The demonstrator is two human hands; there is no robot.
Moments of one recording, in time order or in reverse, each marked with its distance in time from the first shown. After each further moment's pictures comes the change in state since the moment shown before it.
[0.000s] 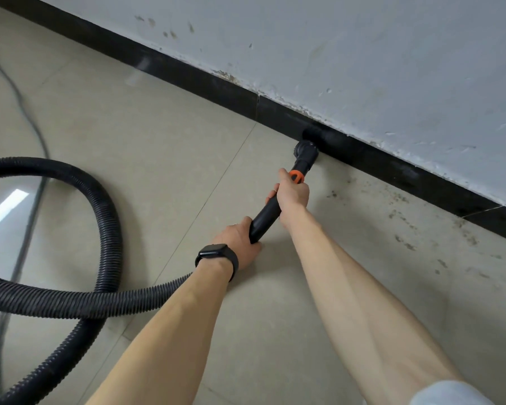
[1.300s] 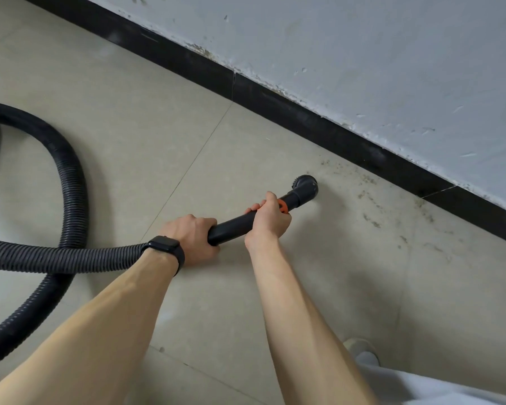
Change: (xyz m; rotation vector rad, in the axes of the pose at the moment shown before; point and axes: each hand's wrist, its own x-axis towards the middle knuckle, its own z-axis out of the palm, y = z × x) left_hand -0.039 -0.027 -0.014 0.338 0.000 0.111; right_hand -0.061 0.056 -0.037 0.412 0.220 0.106
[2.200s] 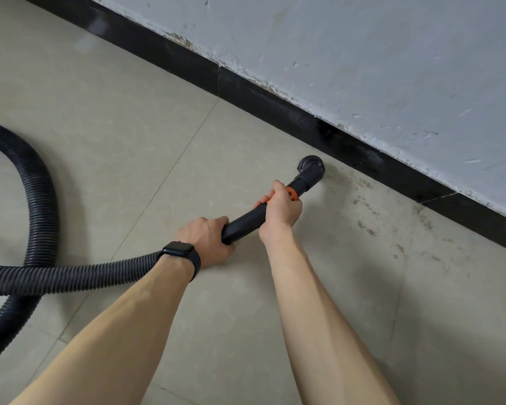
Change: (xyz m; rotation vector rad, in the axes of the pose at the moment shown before) left_hand 0.049 0.045 0.024 -0.162 0.020 -0.033; right_hand 0.062 -0.042 0.006 -0.120 -0.047 -0.091
